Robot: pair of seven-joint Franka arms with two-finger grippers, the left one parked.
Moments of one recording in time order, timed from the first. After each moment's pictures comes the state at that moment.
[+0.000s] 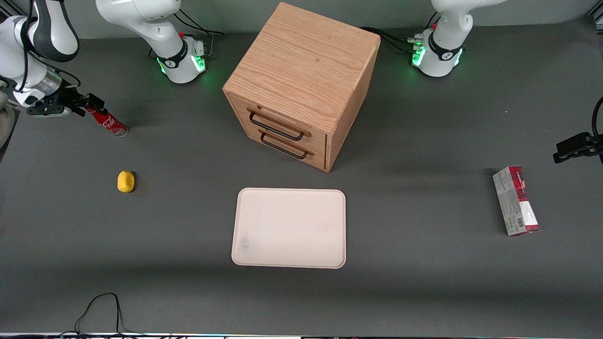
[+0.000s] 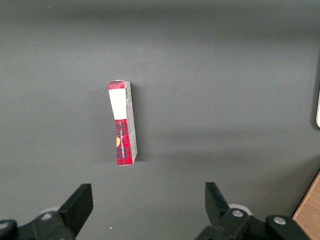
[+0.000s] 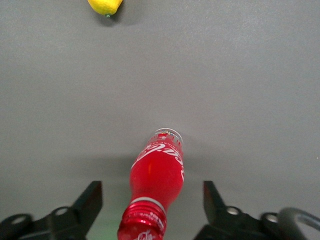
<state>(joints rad) 0.20 -0.50 -0.96 -2.73 -0.49 2.30 -0.30</state>
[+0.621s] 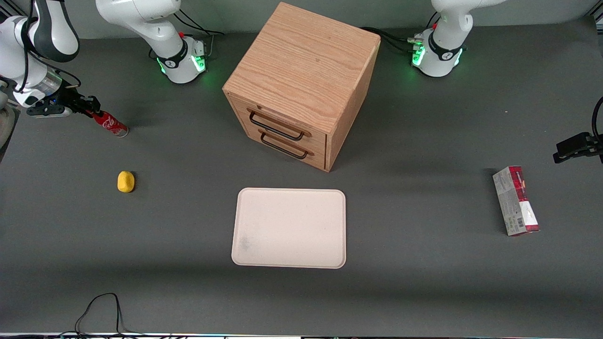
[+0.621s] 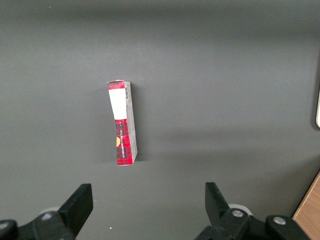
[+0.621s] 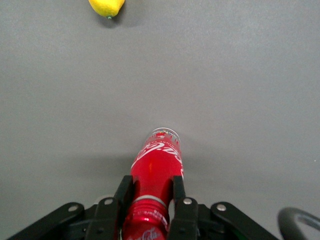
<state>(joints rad) 0.21 -0.50 -0.96 -2.72 -0.50 2.30 -0.30</state>
